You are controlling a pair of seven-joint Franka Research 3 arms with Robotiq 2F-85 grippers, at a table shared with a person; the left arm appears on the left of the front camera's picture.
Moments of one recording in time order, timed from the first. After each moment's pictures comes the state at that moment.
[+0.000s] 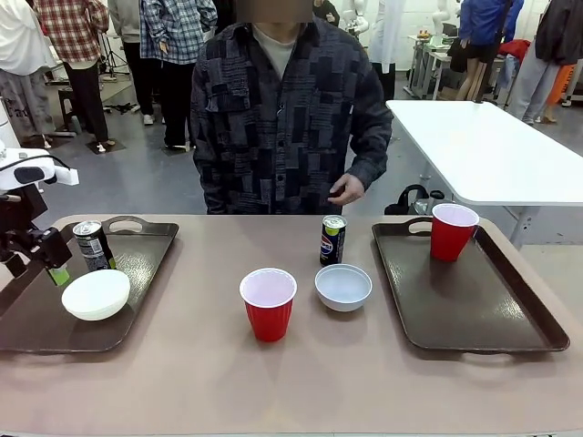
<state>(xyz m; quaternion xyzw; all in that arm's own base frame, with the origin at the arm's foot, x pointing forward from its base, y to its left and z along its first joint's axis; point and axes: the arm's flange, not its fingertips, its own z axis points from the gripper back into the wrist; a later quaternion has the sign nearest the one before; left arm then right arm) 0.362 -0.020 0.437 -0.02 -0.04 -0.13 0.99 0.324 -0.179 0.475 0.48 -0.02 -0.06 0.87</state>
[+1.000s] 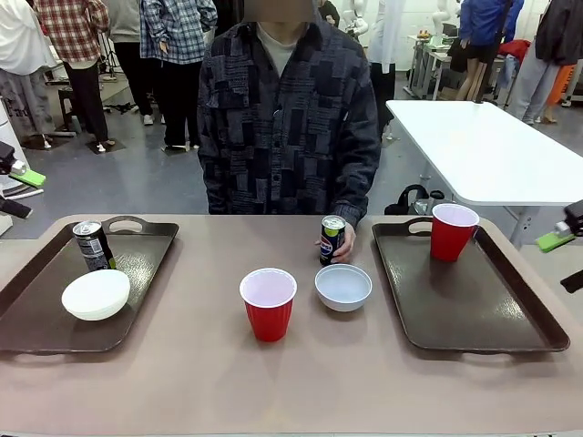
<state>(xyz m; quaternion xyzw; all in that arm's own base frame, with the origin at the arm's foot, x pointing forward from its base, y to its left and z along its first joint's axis) 0.378 0.084 0.498 -0.45 -0.10 -0.05 0.89 0.297 -0.087 0.467 0.39 0.00 -0.03 0.92</state>
